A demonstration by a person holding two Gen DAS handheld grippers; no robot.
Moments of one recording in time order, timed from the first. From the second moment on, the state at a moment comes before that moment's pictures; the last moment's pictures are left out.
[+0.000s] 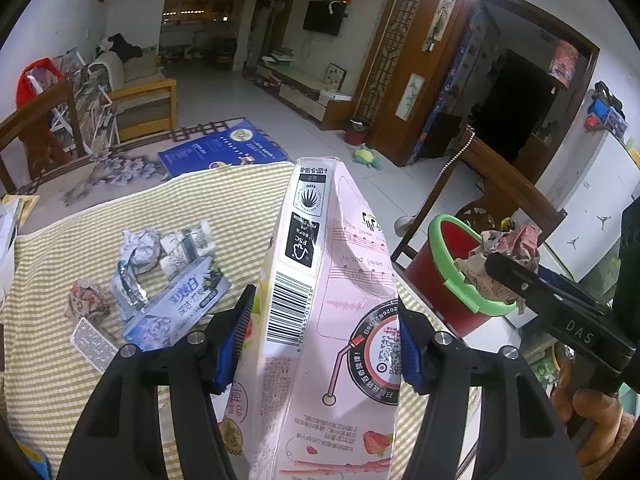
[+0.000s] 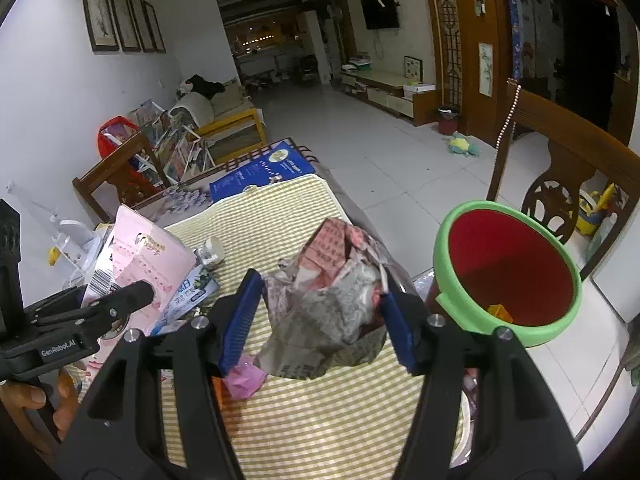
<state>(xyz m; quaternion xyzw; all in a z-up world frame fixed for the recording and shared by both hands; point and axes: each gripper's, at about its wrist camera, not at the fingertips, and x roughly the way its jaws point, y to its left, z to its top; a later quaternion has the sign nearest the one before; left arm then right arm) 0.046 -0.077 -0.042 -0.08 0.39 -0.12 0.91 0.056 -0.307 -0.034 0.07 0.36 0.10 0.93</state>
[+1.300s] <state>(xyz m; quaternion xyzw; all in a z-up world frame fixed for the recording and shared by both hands) 0.101 -0.194 -0.053 -0.07 0.42 -0.14 0.90 0.103 -0.427 -0.050 0.09 0.37 0.05 0.92</state>
